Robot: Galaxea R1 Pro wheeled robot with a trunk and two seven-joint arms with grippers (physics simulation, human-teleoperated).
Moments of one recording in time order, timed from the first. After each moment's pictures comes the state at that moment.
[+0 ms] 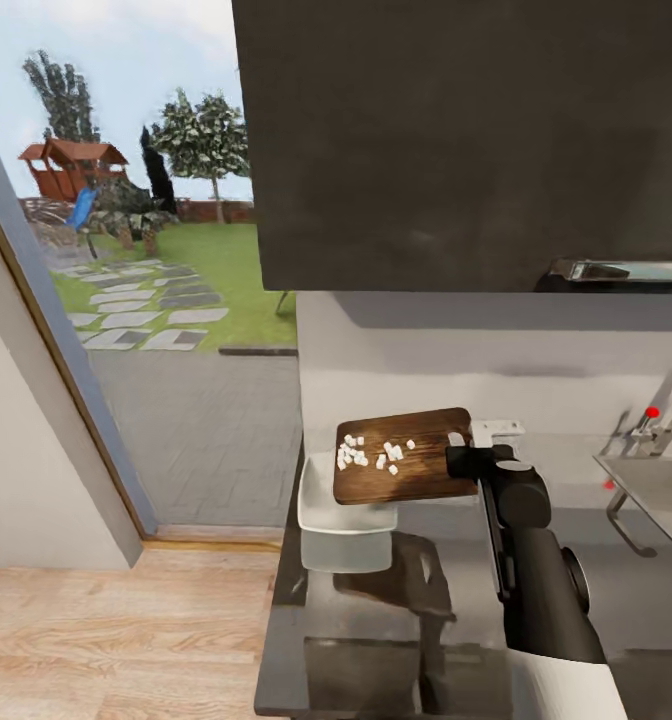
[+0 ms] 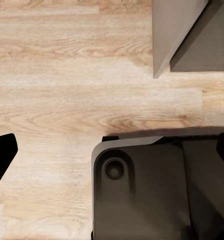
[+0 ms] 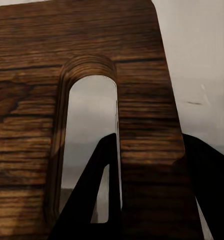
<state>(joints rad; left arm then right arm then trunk) 0.26 0.03 -0.18 -0.68 0.09 -0.24 0.13 -0.55 0.17 -0.10 -1.60 0.43 0.93 0.11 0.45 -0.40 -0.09</state>
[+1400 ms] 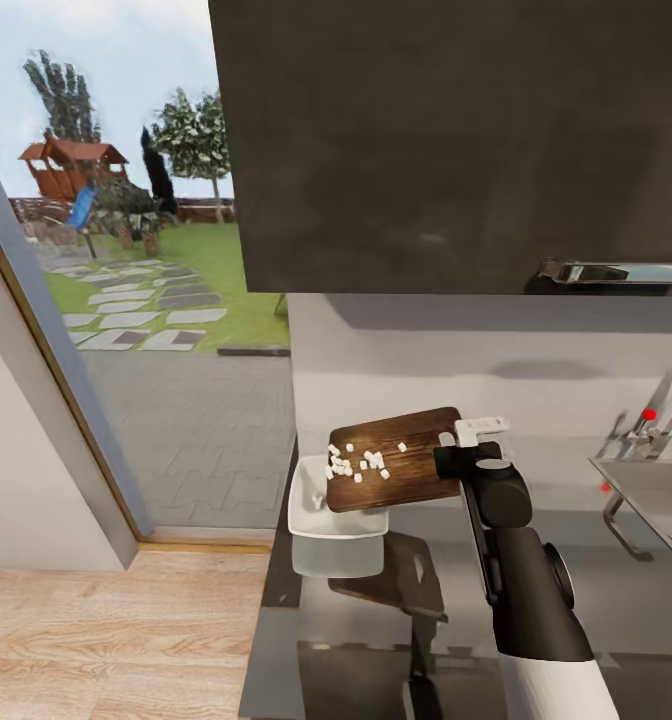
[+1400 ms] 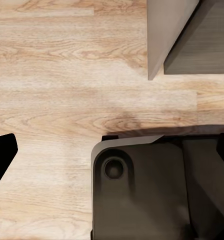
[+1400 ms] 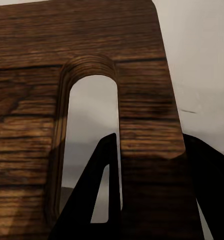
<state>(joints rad) 0.26 0.03 -0.18 -0.68 0.09 -0.24 0.13 -0.55 0.17 -0.01 -1.60 0.44 0.96 0.05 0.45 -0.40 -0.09</state>
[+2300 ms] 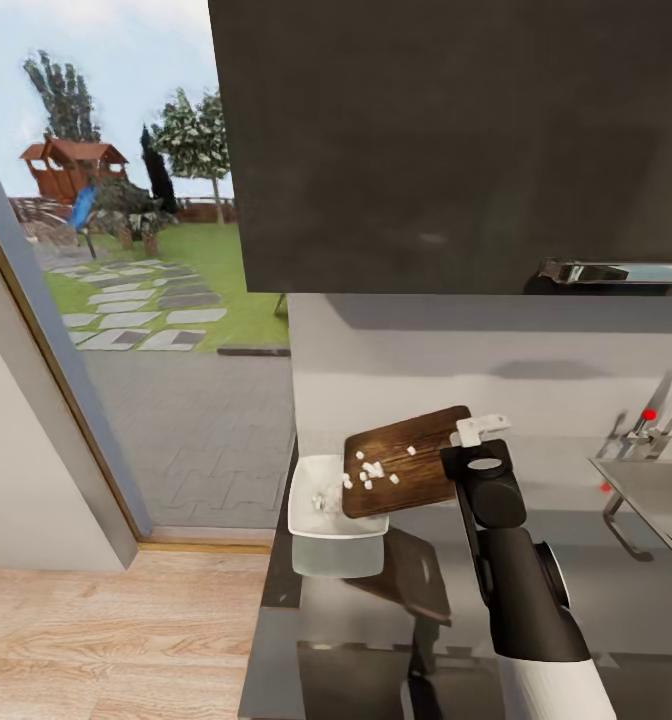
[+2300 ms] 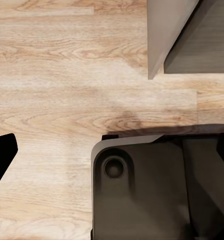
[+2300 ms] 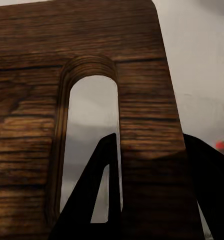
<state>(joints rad) 0.26 0.03 -0.18 -0.68 0.09 -0.24 0.13 -0.55 0.17 0.01 -1.60 0.60 0.98 0.06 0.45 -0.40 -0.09</state>
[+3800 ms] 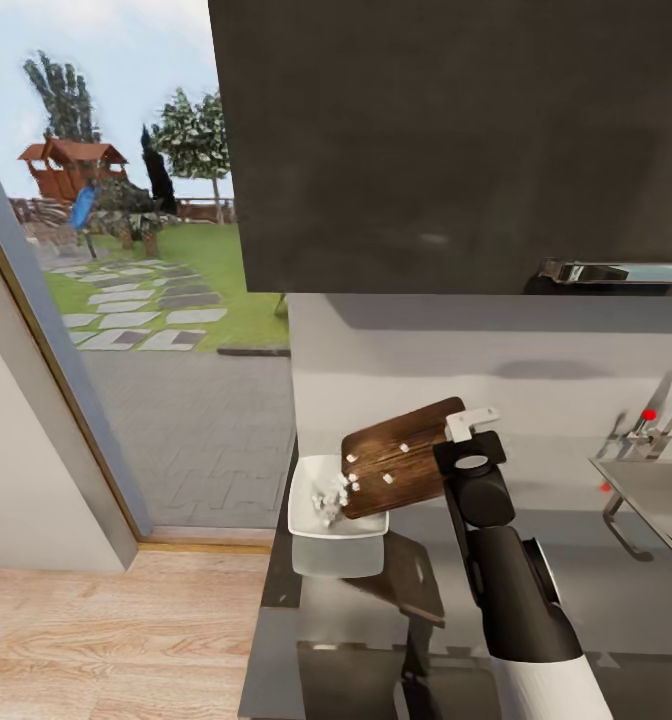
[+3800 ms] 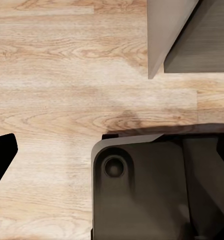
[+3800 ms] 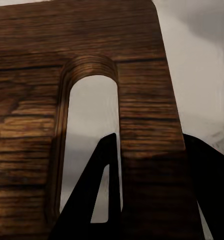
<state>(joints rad) 0.26 0.03 -0.18 -0.68 0.09 -0.24 0.13 -0.56 0.17 0.08 -1.61 0.66 0.98 0.05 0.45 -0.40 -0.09</state>
